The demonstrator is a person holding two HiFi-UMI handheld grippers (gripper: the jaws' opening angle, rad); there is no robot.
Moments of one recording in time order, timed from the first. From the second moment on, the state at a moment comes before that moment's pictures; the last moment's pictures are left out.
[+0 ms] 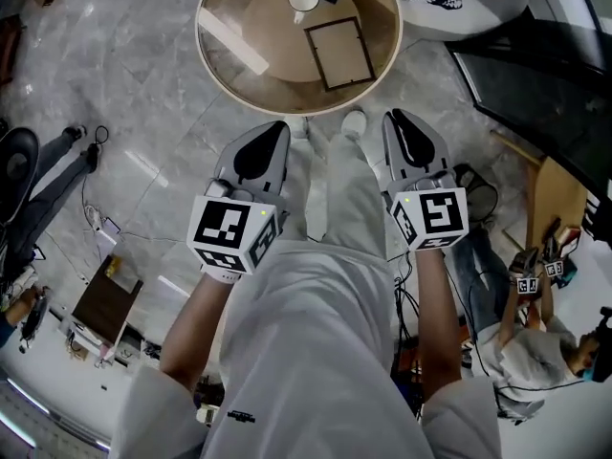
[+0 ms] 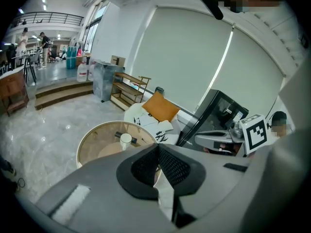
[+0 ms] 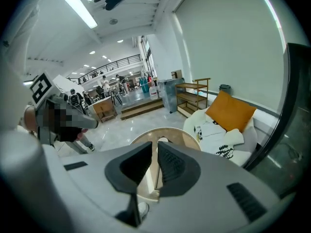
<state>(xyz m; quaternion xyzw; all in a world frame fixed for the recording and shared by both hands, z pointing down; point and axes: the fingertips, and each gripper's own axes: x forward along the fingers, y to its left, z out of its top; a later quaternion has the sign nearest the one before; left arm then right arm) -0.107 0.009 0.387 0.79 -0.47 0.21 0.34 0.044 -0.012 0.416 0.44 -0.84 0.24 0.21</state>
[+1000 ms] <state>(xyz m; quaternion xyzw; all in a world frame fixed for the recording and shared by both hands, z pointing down) -0.074 -0.005 0.629 0.74 -0.47 0.25 0.41 0.055 -0.063 0.677 0.42 -0.81 0.29 0.28</state>
